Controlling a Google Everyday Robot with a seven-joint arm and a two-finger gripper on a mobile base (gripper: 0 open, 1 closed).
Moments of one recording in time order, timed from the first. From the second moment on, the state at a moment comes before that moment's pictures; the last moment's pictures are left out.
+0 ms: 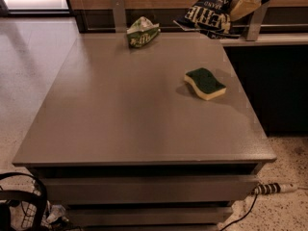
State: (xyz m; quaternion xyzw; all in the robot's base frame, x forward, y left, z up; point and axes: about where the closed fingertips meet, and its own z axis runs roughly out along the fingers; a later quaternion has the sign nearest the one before) arm 0.645 -0.191 1.043 -0.69 0.63 -0.17 0.32
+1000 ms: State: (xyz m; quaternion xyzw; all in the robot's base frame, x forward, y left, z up) arm 0.770 -0.160 0.974 -0.72 0.59 -0.18 0.33
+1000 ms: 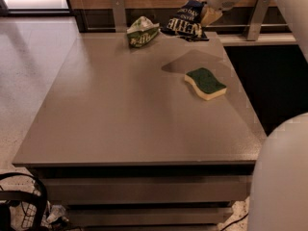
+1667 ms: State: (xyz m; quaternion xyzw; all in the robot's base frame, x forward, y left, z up) arm 0.830 -0.151 0.941 -0.68 0.62 -0.19 0.34
